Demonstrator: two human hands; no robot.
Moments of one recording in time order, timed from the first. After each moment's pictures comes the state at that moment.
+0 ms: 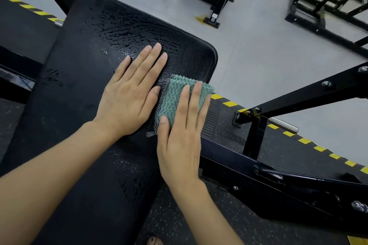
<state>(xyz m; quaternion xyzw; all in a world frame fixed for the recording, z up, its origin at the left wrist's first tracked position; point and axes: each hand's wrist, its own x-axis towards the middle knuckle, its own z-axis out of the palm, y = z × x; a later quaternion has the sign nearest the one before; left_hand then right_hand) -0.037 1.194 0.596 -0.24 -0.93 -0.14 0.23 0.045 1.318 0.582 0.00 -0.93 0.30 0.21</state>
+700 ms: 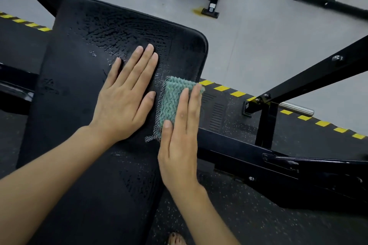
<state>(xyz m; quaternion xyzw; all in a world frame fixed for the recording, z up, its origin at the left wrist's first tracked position) -0.032 1.192 0.595 -0.28 -0.93 -0.11 0.22 0.061 1.315 0.570 0.00 -0.86 0.46 0.23</state>
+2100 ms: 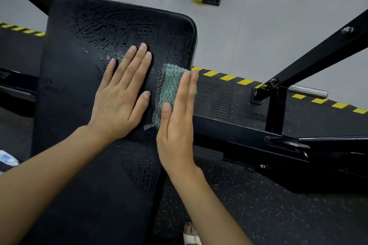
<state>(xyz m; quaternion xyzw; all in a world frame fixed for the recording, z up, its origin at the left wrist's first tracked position) -0.021 1.192 0.591 -0.30 -0.92 -0.10 0.21 0.051 1.315 0.570 -0.02 -0.78 0.58 0.24</state>
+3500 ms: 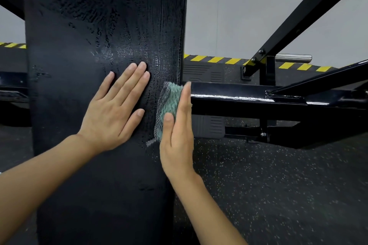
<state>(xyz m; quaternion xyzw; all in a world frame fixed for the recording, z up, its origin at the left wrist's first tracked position) 0.019 1.140 0.561 -0.44 -0.88 -0.04 0.18 0.120 1.269 0.528 -0.12 -0.76 0.60 0.23</state>
